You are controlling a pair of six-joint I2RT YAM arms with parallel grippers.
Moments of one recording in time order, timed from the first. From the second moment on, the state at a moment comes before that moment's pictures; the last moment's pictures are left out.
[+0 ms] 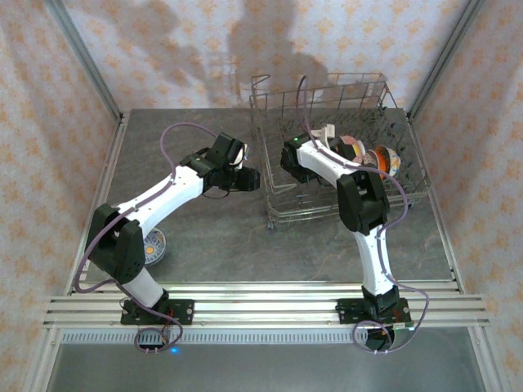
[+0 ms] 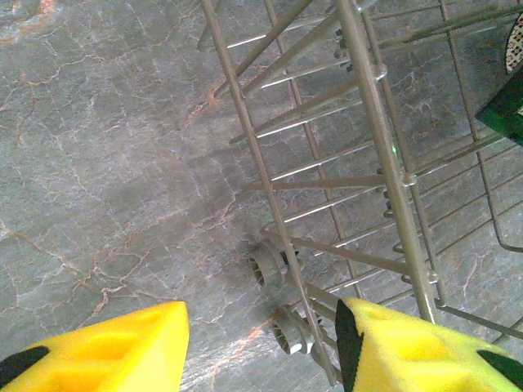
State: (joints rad) left arm -0.49 1.63 1.31 -0.64 0.17 -0.51; right arm 0.51 2.19 1.79 -1.72 1.50 1.07
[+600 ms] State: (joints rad) left arm -0.48 1.63 1.31 -0.64 0.17 -0.51; right arm 0.53 2.23 1.76 -1.71 1.31 1.04
